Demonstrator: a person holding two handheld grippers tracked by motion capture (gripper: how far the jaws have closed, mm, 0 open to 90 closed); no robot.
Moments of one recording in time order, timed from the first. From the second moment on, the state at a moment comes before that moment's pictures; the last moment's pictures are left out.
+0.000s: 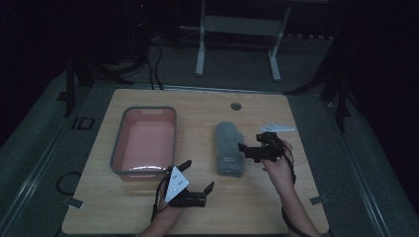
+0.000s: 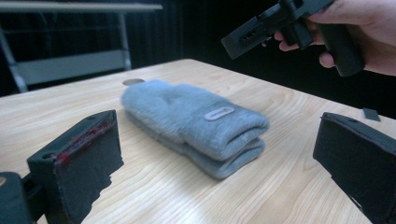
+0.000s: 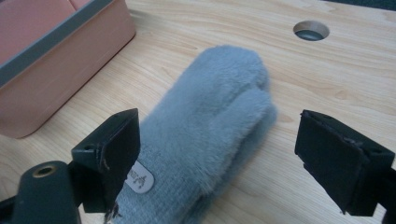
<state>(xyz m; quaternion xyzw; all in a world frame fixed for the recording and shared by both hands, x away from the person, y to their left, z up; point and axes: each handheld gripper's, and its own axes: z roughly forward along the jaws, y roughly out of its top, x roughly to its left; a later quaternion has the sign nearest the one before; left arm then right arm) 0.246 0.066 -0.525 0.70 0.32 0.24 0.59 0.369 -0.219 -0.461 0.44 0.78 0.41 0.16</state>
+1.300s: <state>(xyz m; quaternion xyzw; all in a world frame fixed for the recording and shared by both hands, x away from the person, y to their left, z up) 0.380 0.016 -0.545 0.75 0.46 0.11 0.47 0.411 -0.216 -0.538 0.54 0.75 0.39 0.06</state>
